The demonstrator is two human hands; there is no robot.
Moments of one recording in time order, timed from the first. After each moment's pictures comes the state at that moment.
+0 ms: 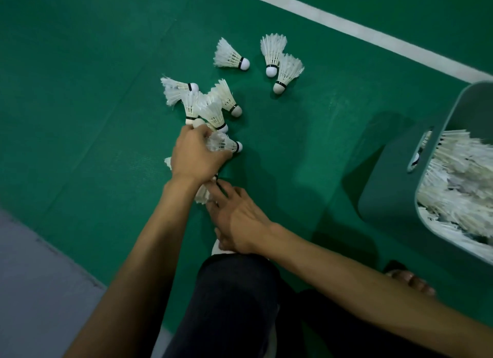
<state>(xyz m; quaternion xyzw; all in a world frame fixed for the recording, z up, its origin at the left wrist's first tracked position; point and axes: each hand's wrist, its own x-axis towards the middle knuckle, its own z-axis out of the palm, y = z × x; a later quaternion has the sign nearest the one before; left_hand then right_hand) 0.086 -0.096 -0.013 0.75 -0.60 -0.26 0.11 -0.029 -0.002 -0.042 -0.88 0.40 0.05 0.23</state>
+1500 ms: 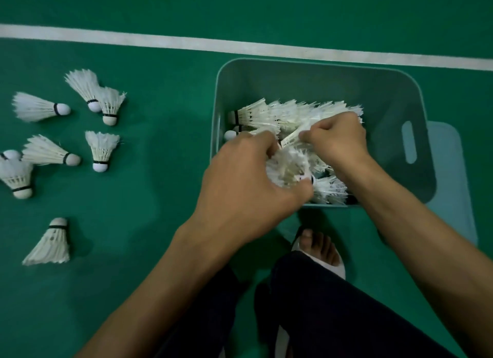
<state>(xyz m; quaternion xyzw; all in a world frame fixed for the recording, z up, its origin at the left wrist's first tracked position) -0.206 0.014 0.104 0.41 -0.82 -0.38 0.13 -0.388 0.036 0.047 -0.22 0.90 -0.27 0.26</state>
